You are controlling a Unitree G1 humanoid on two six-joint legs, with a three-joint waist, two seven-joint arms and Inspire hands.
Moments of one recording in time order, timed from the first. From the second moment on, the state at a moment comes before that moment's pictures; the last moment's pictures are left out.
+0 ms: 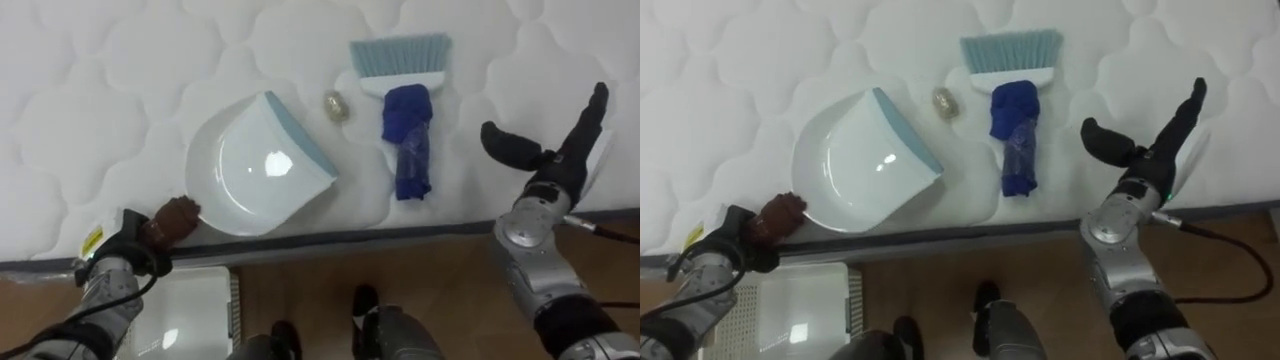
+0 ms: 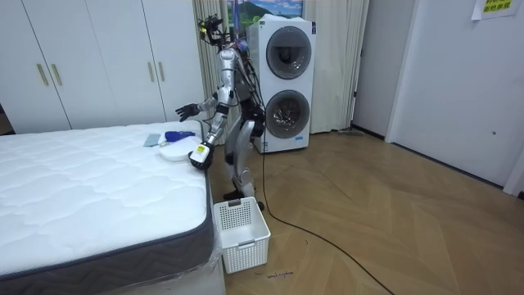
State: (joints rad) left arm -0.46 0.40 -0.32 1.28 0.23 -0.07 0.37; right arm -0.40 -0.35 0.26 0.71 0.31 -0.27 -0.78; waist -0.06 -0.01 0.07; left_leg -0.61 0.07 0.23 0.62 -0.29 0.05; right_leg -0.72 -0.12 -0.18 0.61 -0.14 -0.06
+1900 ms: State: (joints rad) left arm -0.48 0.34 -0.36 1.22 0.28 -0.01 0.34; right arm -0.53 -0.35 0.24 0.94 1.20 -0.32 -0.27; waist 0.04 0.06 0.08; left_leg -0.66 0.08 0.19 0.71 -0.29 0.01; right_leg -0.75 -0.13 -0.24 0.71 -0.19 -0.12
